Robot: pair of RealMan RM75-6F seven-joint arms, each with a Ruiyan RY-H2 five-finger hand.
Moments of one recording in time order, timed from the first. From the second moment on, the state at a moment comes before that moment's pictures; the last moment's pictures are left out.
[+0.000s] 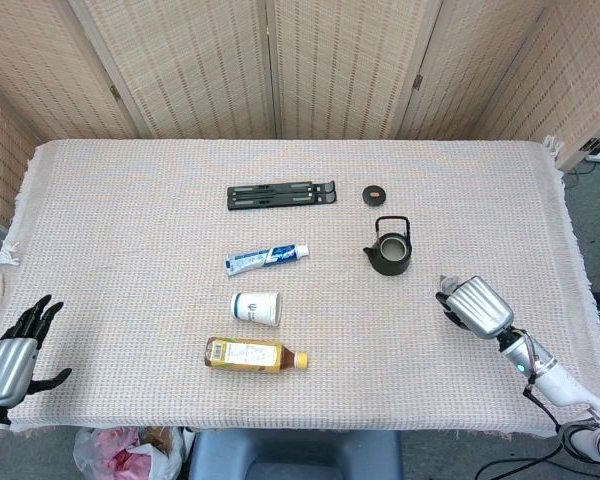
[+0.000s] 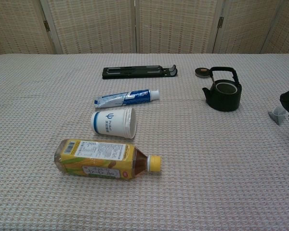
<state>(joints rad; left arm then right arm) -0.14 -1.09 -0.02 -1.63 1.44 1.36 0.06 0.49 -1.55 -0.13 -0.63 -1.77 1.42 0.26</state>
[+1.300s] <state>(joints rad) -0.13 -1.06 -0.01 -1.63 1.49 1.39 -0.04 0.63 -1.26 0.14 -1.34 -1.68 1.39 -0.15</state>
